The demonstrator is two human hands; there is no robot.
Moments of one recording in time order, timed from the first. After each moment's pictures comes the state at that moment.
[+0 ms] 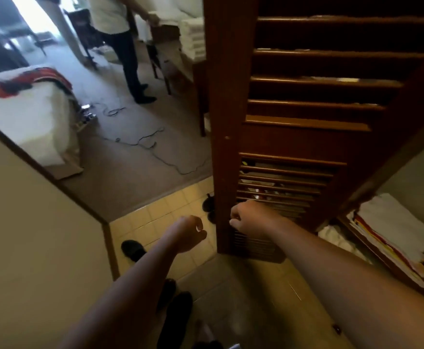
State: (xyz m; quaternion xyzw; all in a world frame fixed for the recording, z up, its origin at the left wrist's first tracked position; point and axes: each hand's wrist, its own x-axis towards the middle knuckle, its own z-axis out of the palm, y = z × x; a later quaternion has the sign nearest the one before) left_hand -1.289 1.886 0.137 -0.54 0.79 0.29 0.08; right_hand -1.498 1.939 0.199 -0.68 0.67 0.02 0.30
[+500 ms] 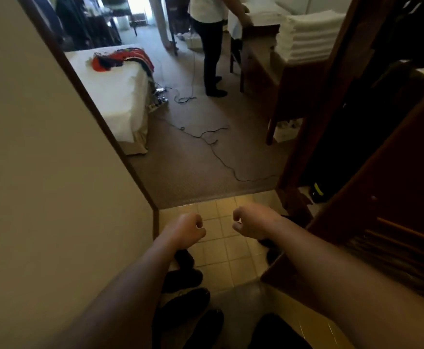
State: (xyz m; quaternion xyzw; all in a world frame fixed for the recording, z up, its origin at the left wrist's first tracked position) left_hand -1.102 1.763 0.130 -0.67 0.68 0.31 0.03; right_hand -1.318 1.744 0.163 -0.78 0.57 0.13 0.24
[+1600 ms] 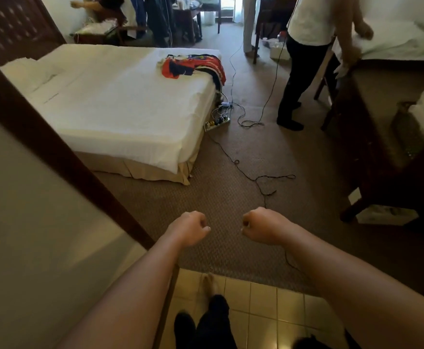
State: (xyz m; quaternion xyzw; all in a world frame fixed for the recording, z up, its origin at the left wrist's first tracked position) left_hand -0.910 1.288 0.140 -0.77 0.55 0.34 -0.03; right_hand -1.126 1.190 0.151 -0.88 0.39 0.16 0.23
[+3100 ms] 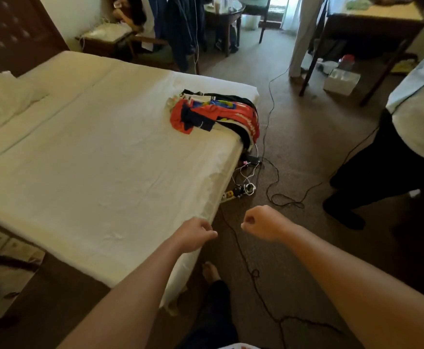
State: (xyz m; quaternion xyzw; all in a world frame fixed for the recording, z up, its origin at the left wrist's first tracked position) left_hand -0.547 0.503 0.107 -0.78 0.42 0.44 -0.14; right_hand -0.734 0.362 0.130 -0.86 0.38 0.15 0.31
